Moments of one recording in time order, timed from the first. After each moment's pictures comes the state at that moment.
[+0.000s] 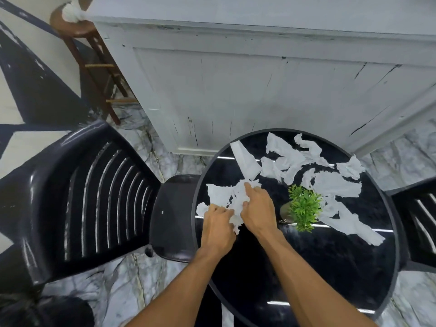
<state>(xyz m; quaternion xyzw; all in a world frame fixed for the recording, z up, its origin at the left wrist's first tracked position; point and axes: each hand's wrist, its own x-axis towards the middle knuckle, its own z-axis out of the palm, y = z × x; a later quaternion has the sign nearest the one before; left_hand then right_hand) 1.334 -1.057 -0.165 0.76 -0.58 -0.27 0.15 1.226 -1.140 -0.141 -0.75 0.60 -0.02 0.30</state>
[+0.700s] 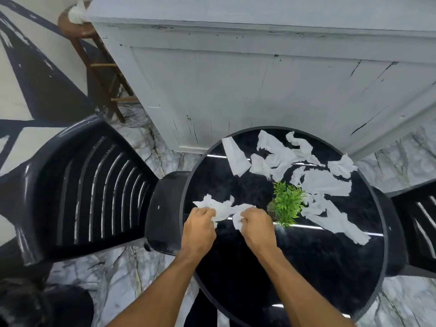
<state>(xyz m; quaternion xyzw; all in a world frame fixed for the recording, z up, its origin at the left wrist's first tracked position) 1.324 -1.035 -0.167 0.80 -0.54 -0.21 0.15 1.168 -1.110 -0.161 -0.75 0.57 0.01 0.34</state>
